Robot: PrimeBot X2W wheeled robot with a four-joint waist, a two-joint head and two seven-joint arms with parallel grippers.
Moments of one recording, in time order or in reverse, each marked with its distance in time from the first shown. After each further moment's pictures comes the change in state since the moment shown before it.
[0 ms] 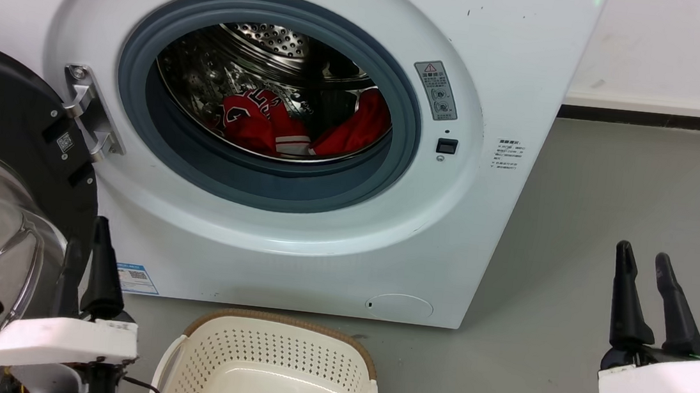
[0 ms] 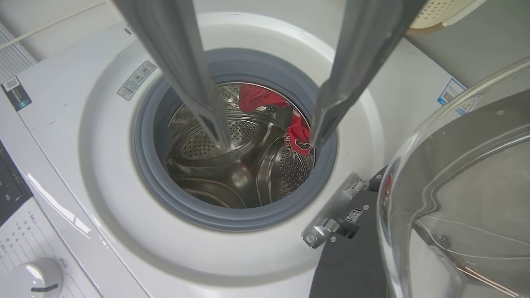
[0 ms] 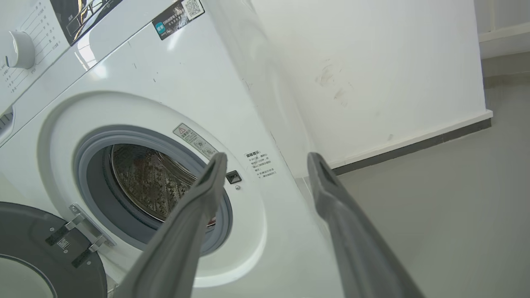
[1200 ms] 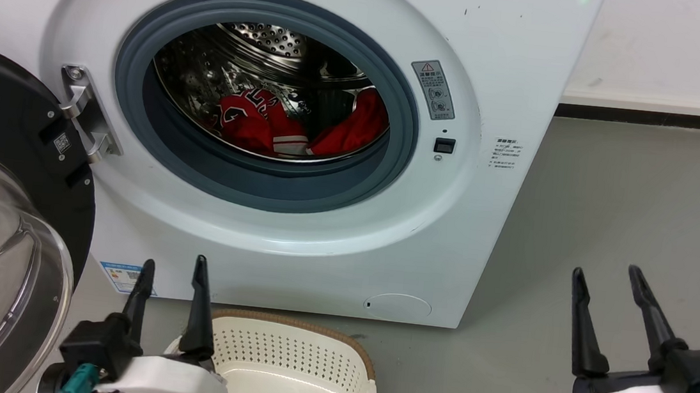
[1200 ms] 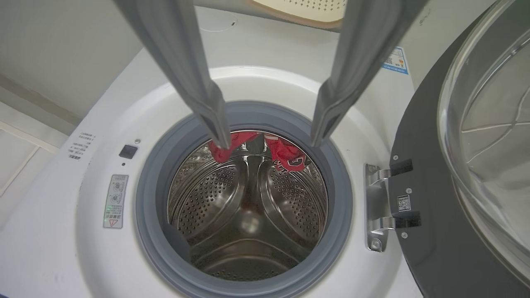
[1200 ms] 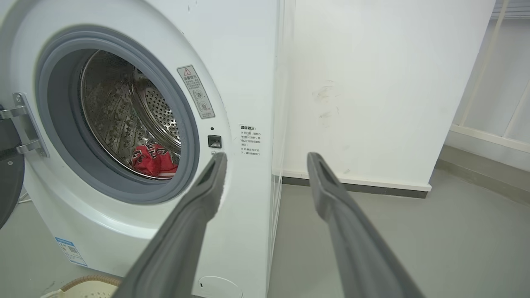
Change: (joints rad) left arm 0.059 0.045 -0.261 0.023 0.513 0.095 -0.095; right arm 0.054 -0.003 0.054 -0.018 -0.497 0.000 -0.095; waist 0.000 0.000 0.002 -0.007
